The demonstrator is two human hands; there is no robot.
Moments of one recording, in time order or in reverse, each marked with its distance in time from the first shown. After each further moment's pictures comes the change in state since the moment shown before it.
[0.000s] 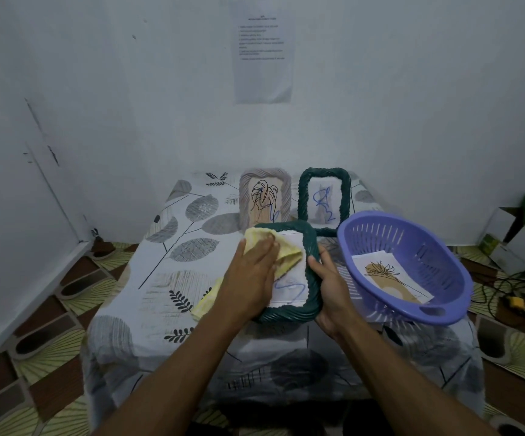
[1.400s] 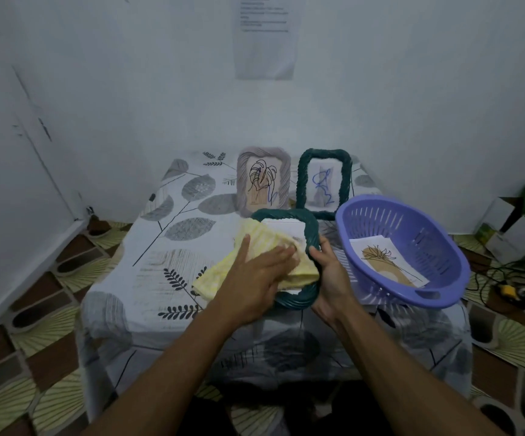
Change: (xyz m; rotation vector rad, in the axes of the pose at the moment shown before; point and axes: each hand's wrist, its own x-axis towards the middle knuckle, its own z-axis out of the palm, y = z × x) left_hand -0.029 0.013 0.004 -0.136 -0.158 0.109; right_hand 0.001 0.008 -0.018 0.054 -0.026 0.052
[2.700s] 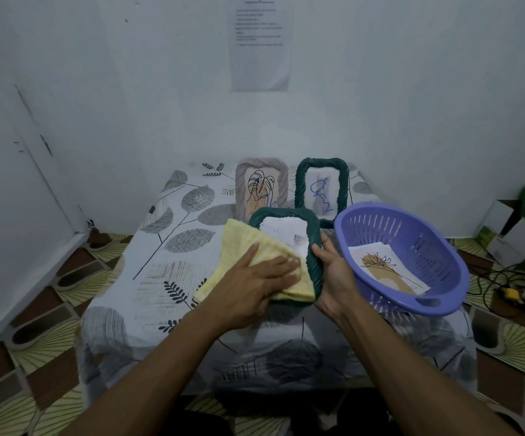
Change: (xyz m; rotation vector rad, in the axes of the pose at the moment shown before) left_hand 0.008 -0.010 -0.022 0.139 -0.085 0.262; right_hand 0.009 -0.019 0.007 0.064 0.008 0.040
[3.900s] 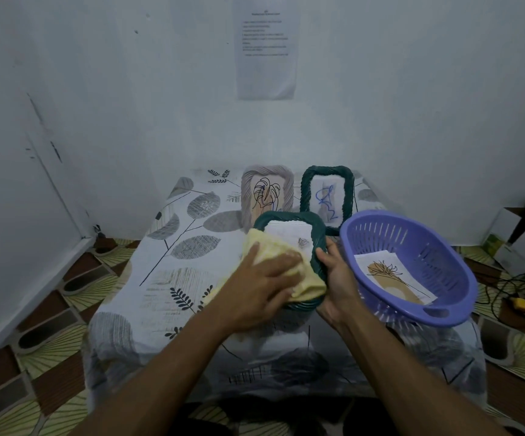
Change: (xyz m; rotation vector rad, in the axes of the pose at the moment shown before) left_hand 0.005 -0.003 -0.008 -0.064 0.053 -0.117; right_hand 0.001 0.002 0.012 -0.015 -0.005 -0.069
